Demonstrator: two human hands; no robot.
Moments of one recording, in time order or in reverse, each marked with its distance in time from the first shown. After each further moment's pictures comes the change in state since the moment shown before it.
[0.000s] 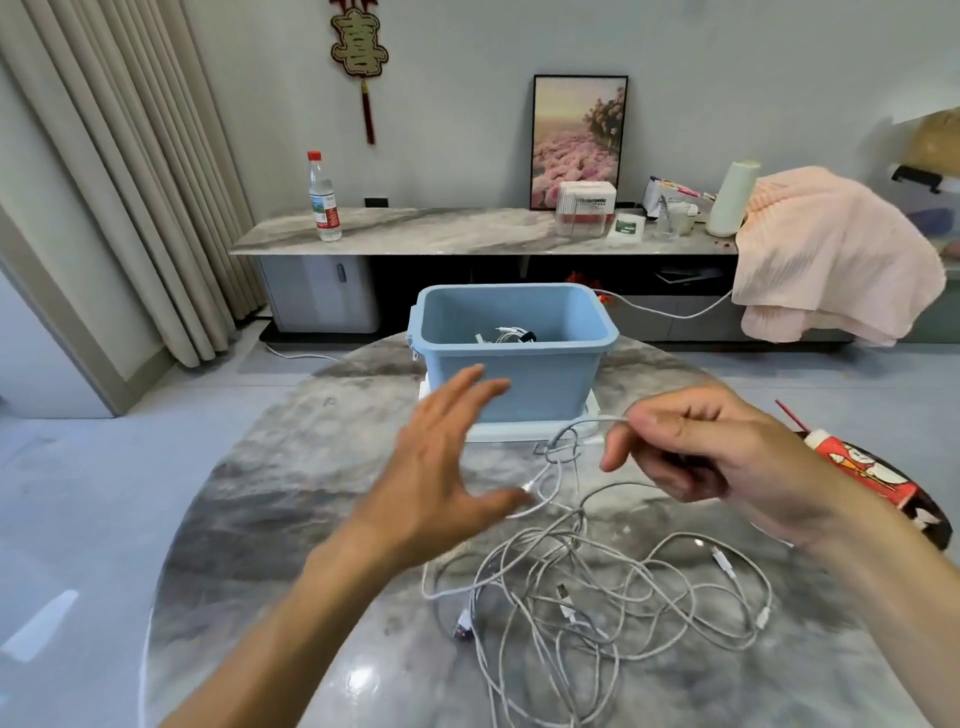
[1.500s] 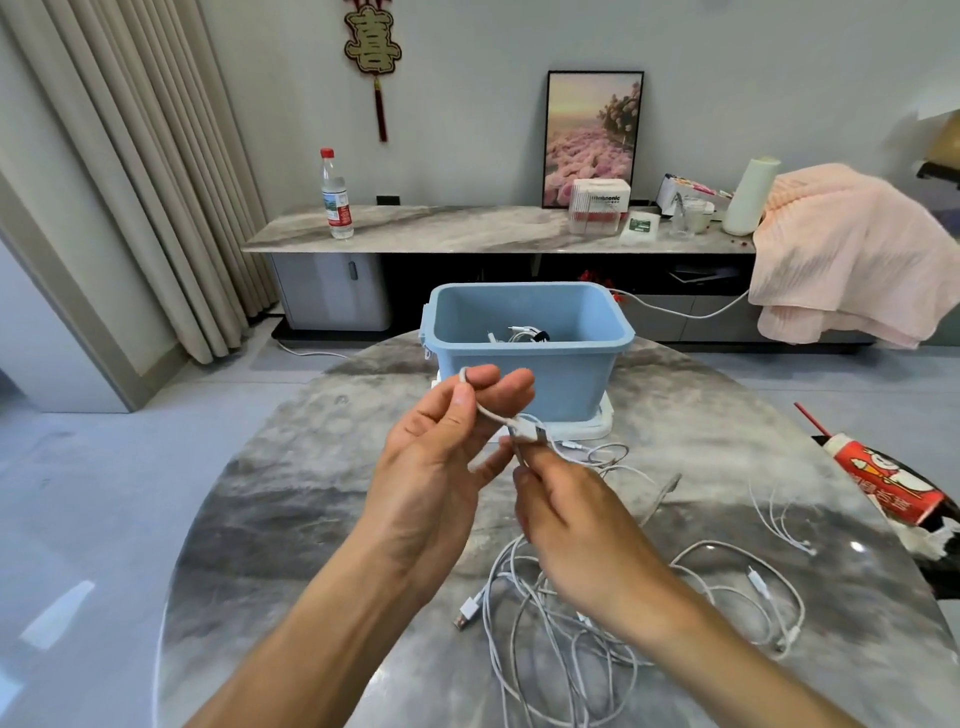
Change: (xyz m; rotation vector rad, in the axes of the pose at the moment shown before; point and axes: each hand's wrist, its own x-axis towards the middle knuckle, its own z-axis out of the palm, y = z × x) left_hand 0.000 0.044 -0.010 -1.432 0.244 -0.378; right_hand 0.029 0.045 0.103 -0.541 0.272 -0.059
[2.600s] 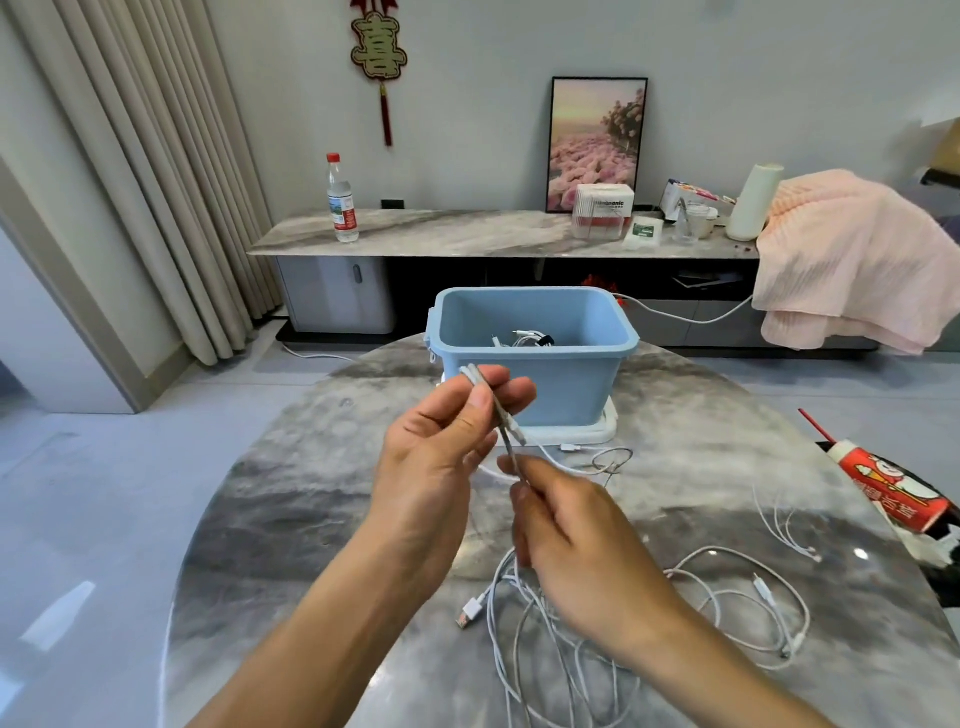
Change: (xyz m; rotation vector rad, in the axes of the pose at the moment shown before) left_hand -0.002 0.006 -0.001 0.141 0.013 0.132; right_hand -0.010 -0.013 0.003 0.010 0.007 -0.048
